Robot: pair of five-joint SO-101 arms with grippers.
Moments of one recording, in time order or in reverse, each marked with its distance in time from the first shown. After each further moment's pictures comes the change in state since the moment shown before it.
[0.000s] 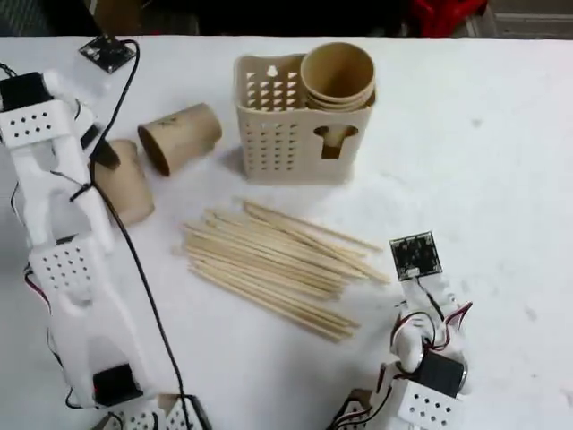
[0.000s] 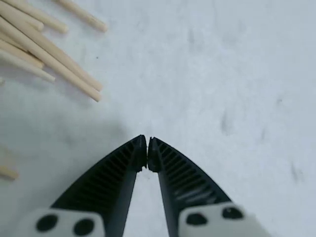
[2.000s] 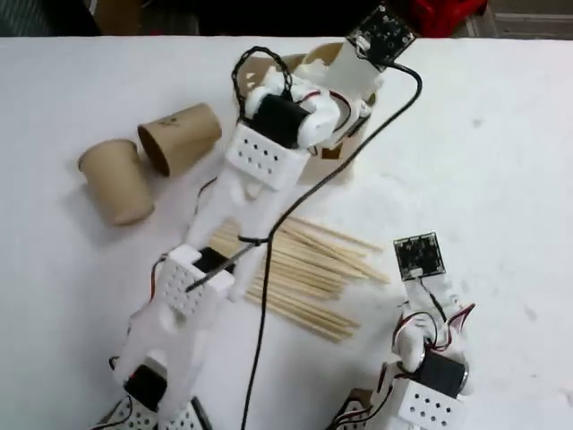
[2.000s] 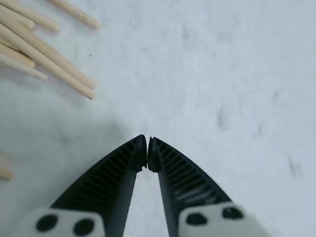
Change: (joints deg) left arm 52.0 -4.8 -8.1 -17.2 36.2; right arm 1.3 0.0 0.0 0.0 0.0
